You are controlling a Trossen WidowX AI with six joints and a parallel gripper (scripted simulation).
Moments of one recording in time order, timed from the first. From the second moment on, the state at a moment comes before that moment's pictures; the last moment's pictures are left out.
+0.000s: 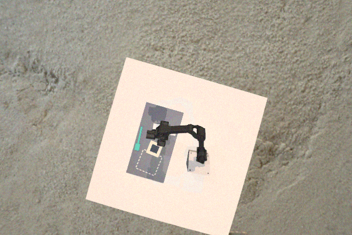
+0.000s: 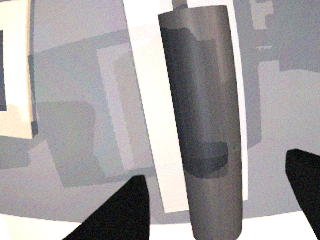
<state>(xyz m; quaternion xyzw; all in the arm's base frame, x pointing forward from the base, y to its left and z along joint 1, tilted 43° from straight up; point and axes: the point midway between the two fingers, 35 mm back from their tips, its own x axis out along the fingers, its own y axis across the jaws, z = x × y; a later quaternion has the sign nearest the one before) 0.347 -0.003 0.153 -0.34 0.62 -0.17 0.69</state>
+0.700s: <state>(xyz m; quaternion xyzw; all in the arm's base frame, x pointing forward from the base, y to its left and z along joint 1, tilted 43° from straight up) 0.355 -0.024 0.130 -0.34 0.61 -0.17 0.69</state>
